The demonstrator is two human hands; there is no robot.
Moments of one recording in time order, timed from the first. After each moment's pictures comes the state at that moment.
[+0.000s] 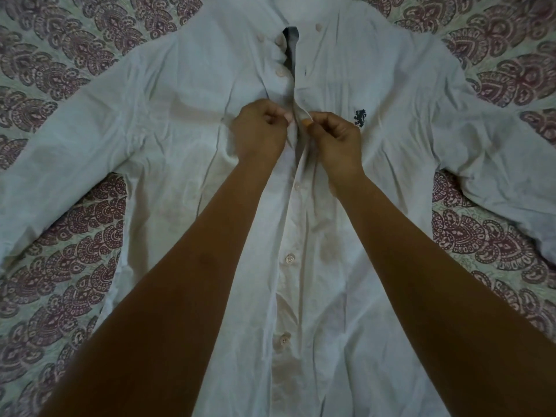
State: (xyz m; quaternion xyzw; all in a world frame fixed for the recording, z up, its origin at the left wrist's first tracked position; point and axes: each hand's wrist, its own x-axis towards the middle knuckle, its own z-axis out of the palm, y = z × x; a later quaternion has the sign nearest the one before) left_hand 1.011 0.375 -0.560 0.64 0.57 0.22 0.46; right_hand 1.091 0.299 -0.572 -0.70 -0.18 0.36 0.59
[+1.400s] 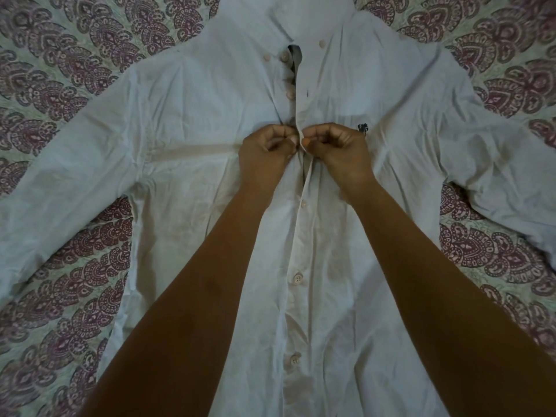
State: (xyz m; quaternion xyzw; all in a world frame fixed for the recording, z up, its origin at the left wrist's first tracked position) left_hand 1.002 0.374 -0.579 0.55 0.50 0.24 0.63; right_hand 1.107 0.307 -0.573 -0.71 -0.22 0.40 0.54
